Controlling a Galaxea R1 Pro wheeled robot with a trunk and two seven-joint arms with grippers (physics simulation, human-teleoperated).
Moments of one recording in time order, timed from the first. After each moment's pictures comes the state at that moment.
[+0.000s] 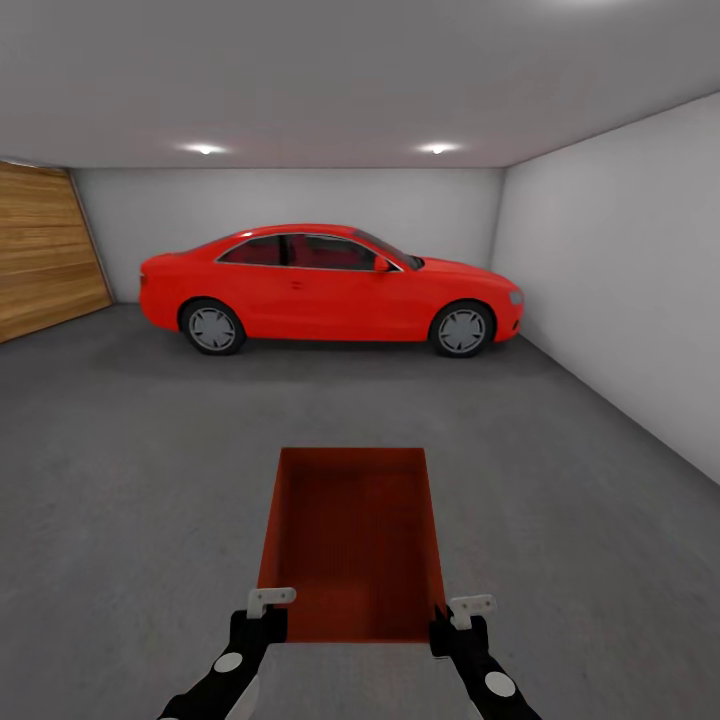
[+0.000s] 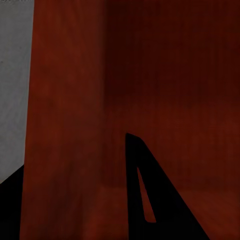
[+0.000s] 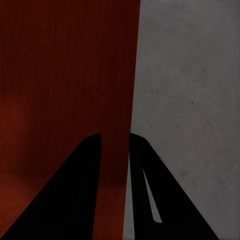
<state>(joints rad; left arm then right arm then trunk) -0.51 -0.10 0.01 -0.29 -0.03 -0.23 0.10 -0.33 0.04 0.22 -0.61 -0.10 -0.13 -0.07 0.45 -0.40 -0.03</state>
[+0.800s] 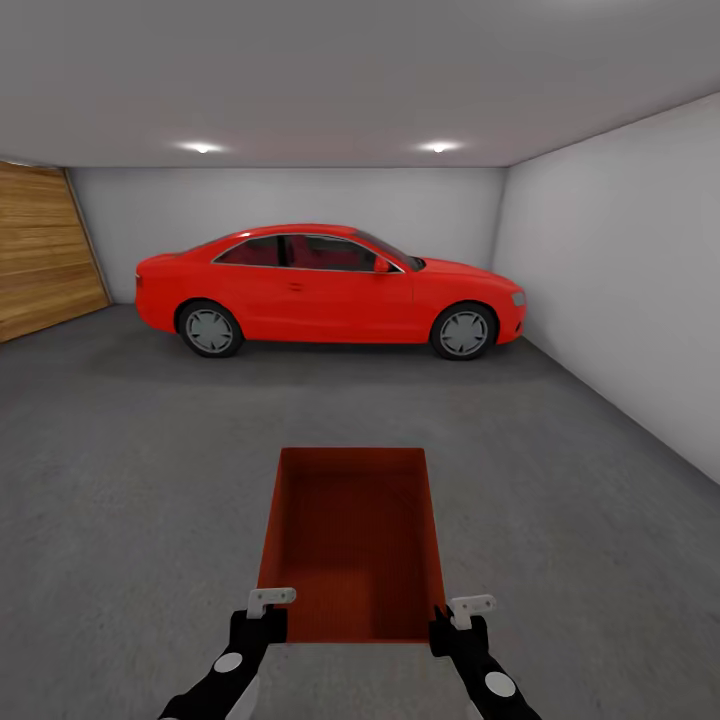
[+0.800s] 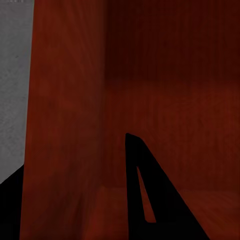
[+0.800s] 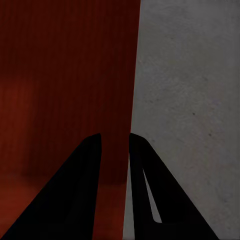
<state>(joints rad) -0.51 -0.10 0.01 -0.29 -0.03 -0.23 0.10 -0.33 0.04 0.22 -0.61 -0.10 -0.13 -0.07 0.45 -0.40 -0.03</state>
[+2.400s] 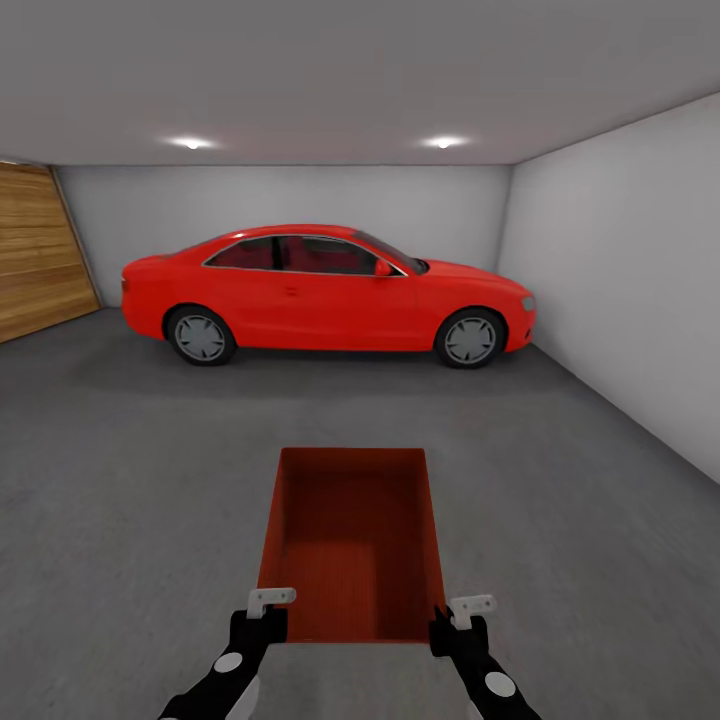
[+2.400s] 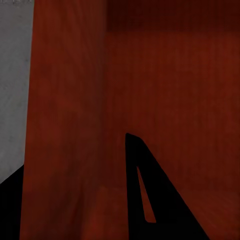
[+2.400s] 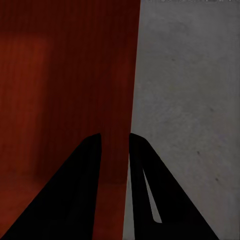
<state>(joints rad) -0.51 -0.10 0.01 -0.29 -0.03 -0.23 0.10 -0.33 0.04 0.22 -0.61 -0.10 -0.13 -0.07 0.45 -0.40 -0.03</state>
